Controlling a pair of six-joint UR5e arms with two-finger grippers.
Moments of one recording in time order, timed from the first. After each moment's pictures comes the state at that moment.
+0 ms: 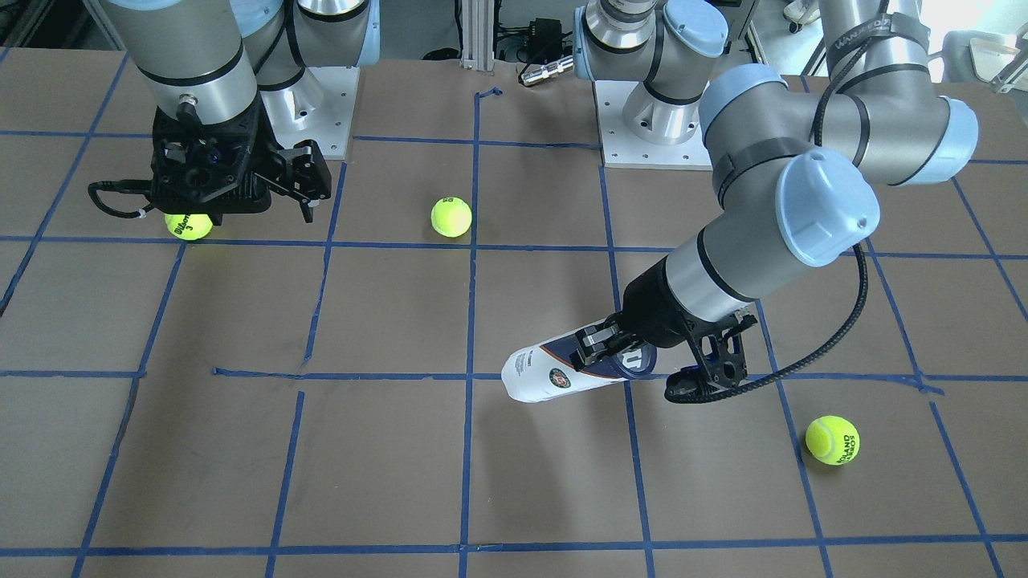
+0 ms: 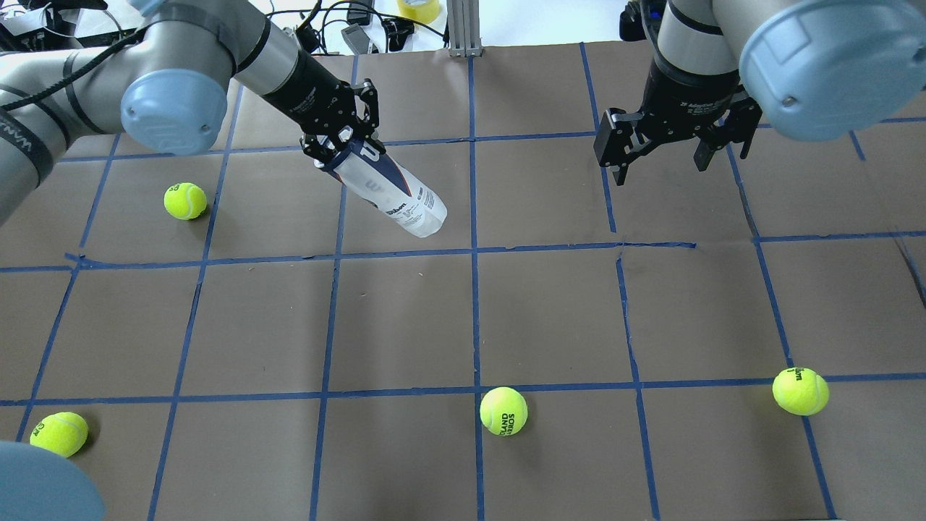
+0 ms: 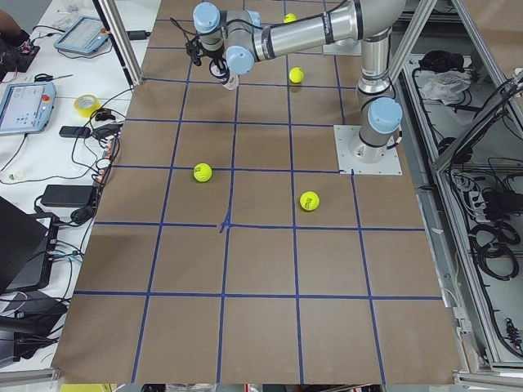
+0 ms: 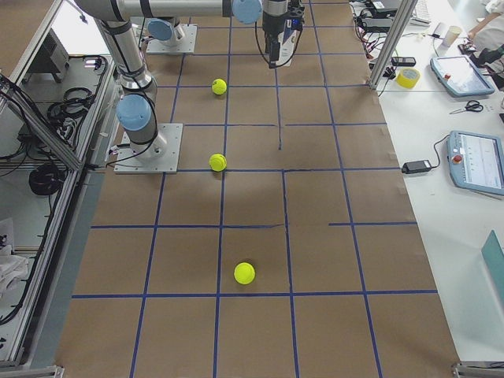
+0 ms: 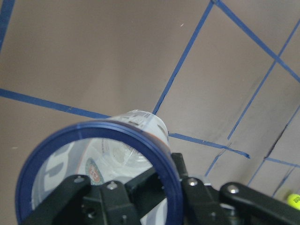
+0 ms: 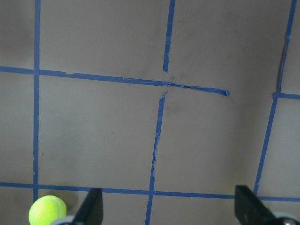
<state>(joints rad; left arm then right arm) -1.59 -1.89 -1.51 -1.25 1.19 -0.44 1.65 -1.52 1.56 -1.57 -1.64 -0.03</state>
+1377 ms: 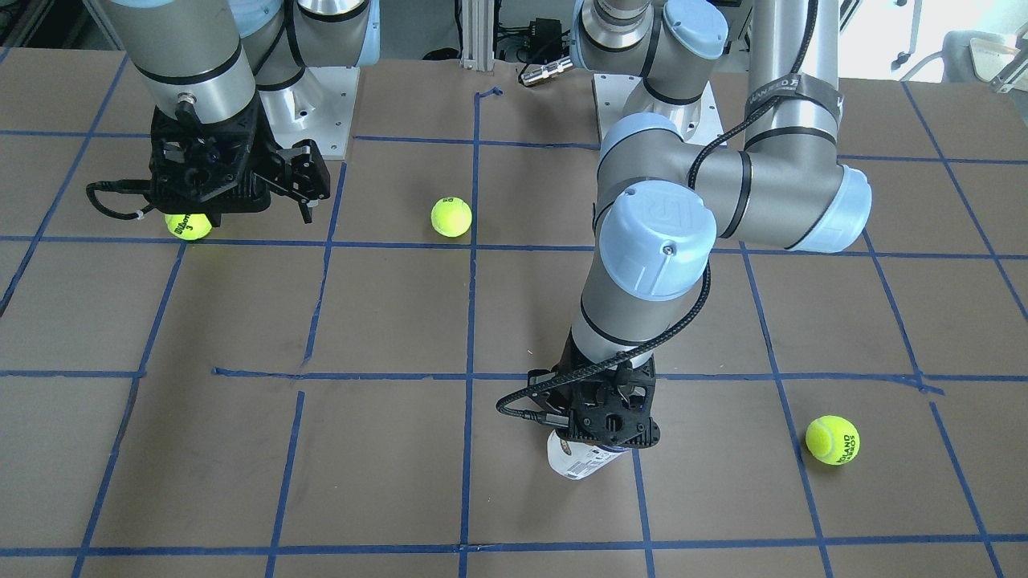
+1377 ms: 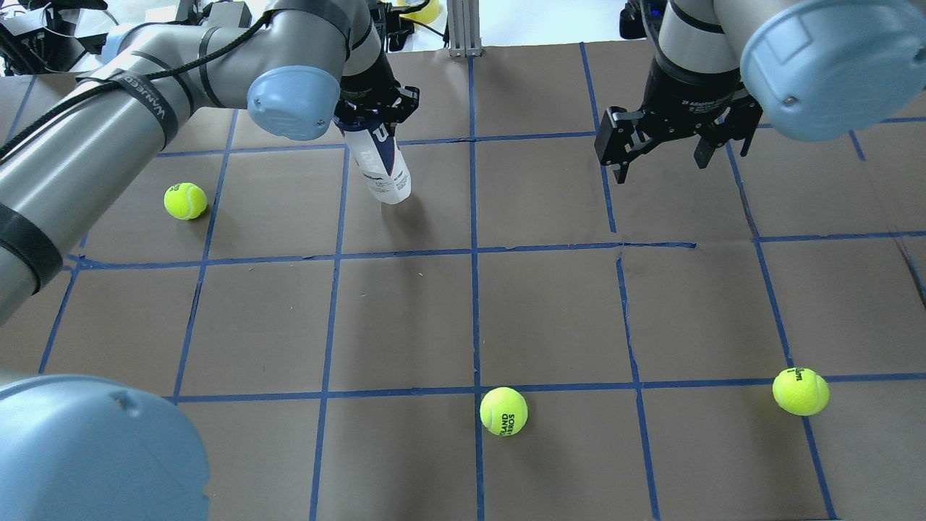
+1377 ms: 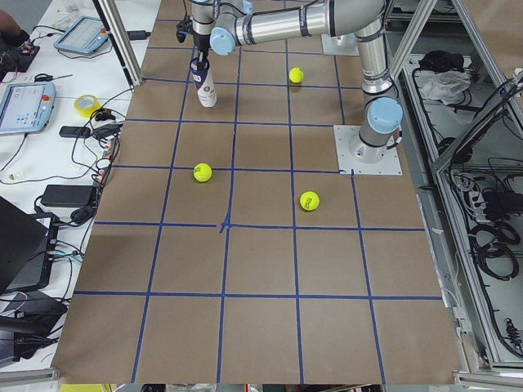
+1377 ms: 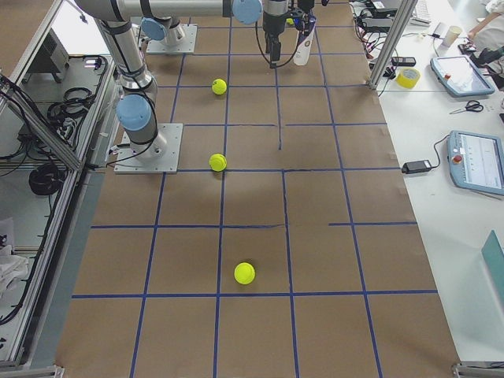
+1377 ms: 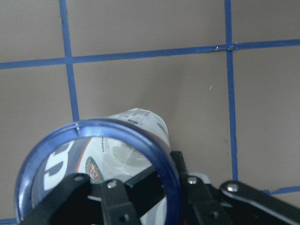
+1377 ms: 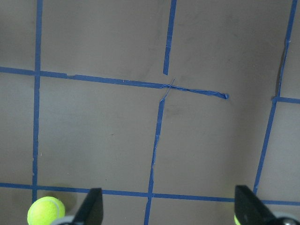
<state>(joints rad) -1.73 -2.05 -1.40 -1.10 1.54 -0.09 1.65 -1.52 1.55 -1.58 -1.64 -0.04</state>
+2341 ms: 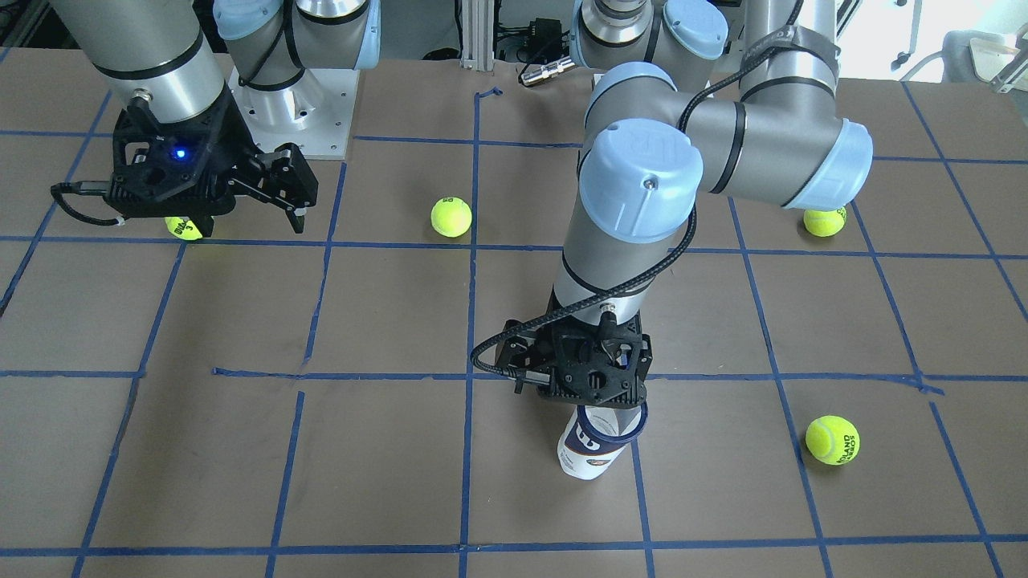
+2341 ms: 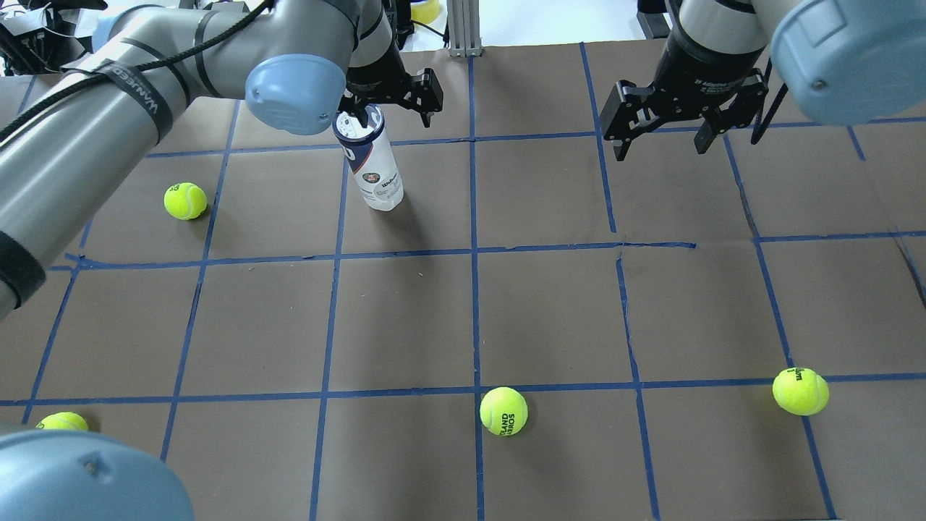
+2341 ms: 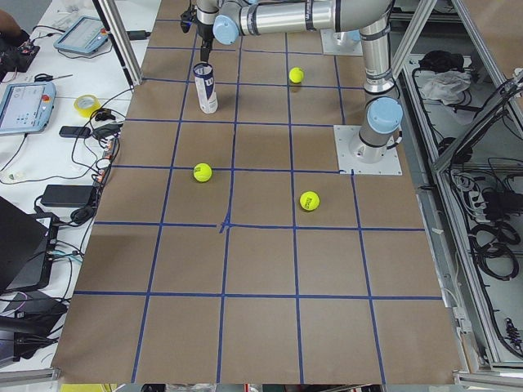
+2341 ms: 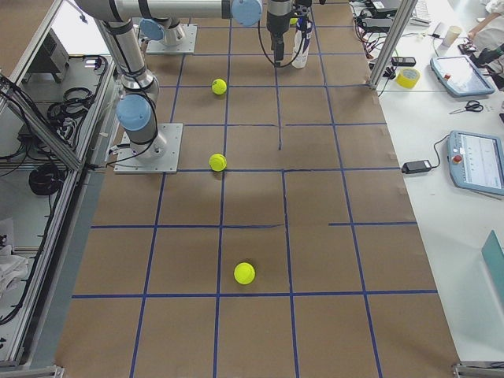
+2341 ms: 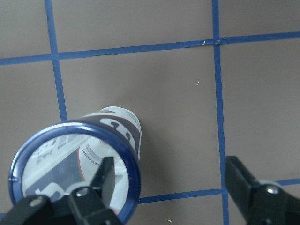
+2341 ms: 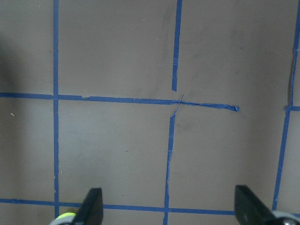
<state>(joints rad) -1.77 -1.97 -1.37 -1.20 1.54 -0.12 1.59 -1.53 1.54 -1.62 -1.54 -0.02</state>
